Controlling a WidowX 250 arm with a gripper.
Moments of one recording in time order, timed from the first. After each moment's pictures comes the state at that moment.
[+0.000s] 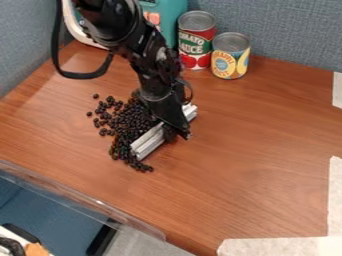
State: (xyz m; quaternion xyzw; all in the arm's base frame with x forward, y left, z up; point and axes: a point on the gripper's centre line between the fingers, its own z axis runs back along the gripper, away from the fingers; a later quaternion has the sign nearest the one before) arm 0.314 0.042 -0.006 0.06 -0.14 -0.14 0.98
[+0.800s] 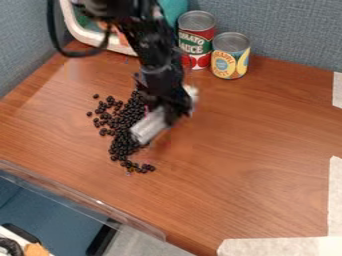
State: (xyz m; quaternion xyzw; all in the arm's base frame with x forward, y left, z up) arm 0.328 0.048 0.028 0.01 -0.13 -0.10 0.99
